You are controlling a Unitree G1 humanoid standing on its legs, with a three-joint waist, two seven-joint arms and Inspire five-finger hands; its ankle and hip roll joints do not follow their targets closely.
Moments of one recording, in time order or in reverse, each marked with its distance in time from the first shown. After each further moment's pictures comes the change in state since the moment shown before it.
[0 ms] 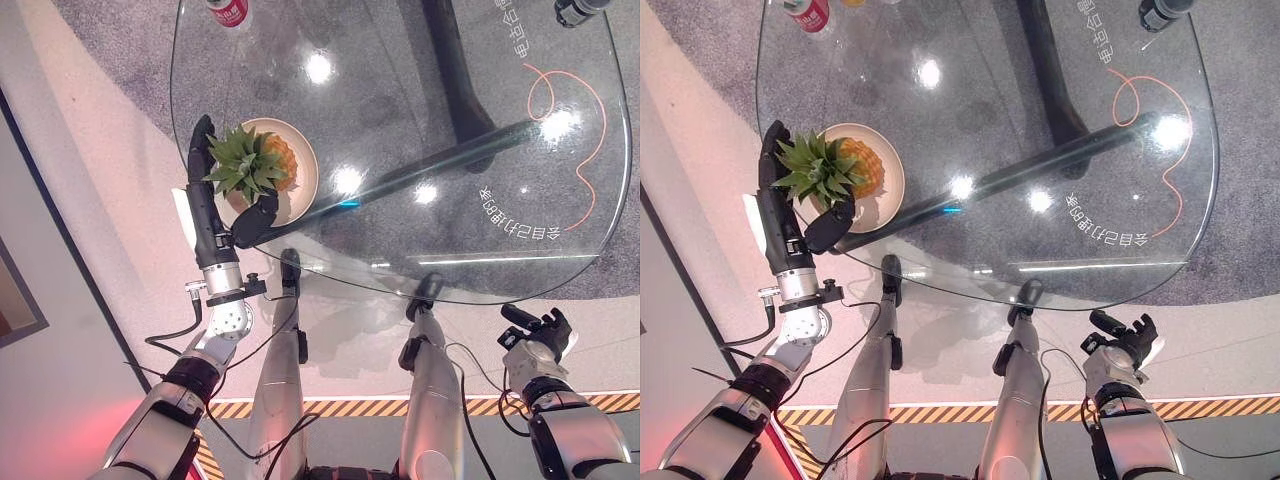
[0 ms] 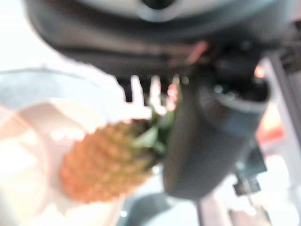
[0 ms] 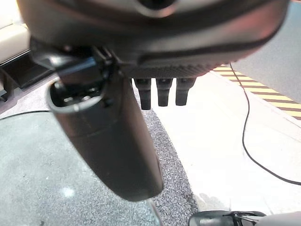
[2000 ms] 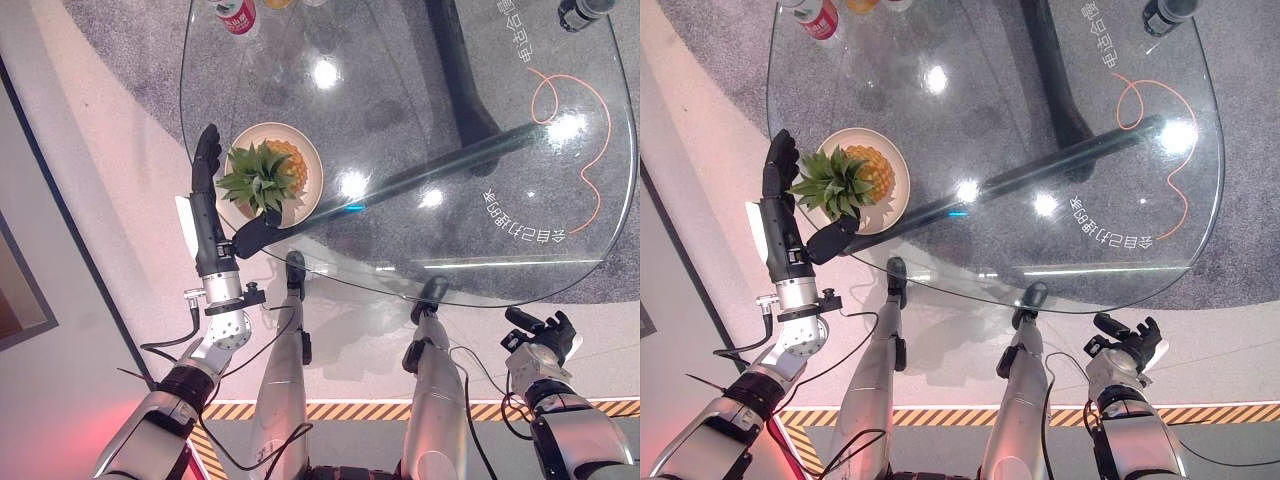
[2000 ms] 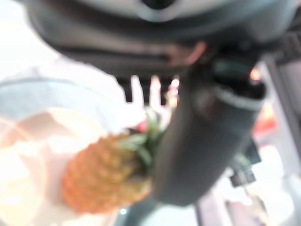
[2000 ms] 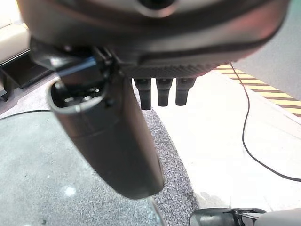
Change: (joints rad) left arm 0.051 0.023 -0.026 -0.086 0.021 0.006 0.026; right arm 0.014 -0.006 -0.010 0.003 0.000 -0.008 0.002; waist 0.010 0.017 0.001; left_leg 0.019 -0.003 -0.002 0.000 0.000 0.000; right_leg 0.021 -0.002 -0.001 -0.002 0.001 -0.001
